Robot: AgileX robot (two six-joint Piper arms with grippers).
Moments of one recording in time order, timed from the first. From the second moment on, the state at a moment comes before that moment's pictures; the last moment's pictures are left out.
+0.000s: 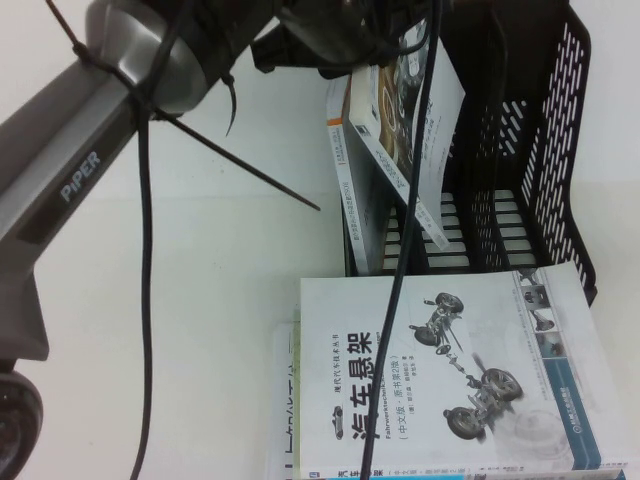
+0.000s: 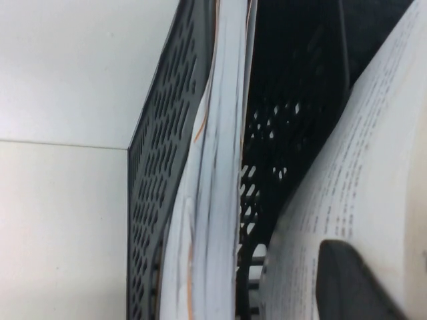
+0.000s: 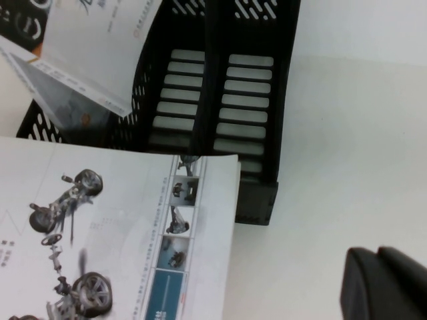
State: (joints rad) right arm 0.36 0.84 -0.89 -0.21 0.81 0.29; left arm -0.65 1.96 -2.24 0.19 1.03 -0.82
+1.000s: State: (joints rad) right arm 0.36 0.84 -0.89 -0.15 0.77 0.24; left arm -0.66 2.08 -2.27 0.14 0.99 -0.87
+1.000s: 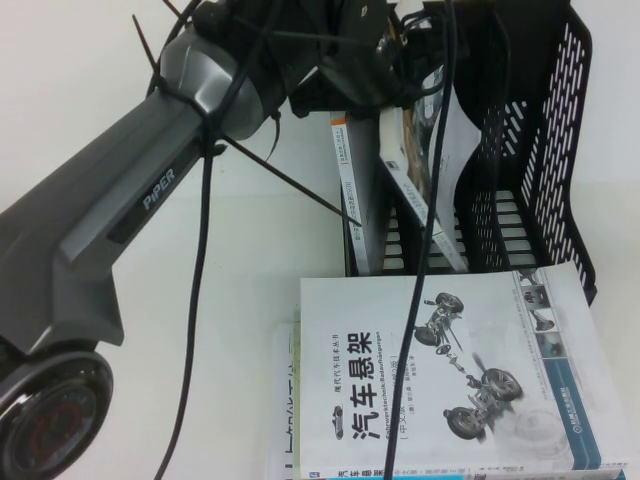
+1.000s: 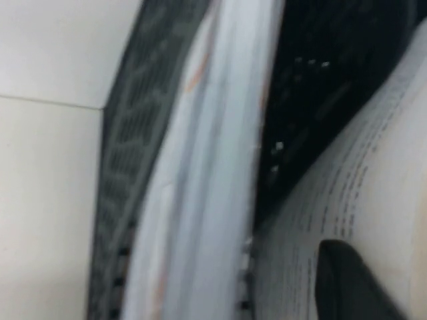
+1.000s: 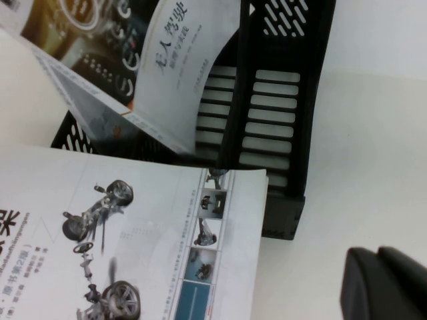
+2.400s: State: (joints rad) right arm 0.36 0.37 -0.54 -0.16 0.77 0.21; left arm -0.68 1.45 -1.83 0.63 0.83 -0.62
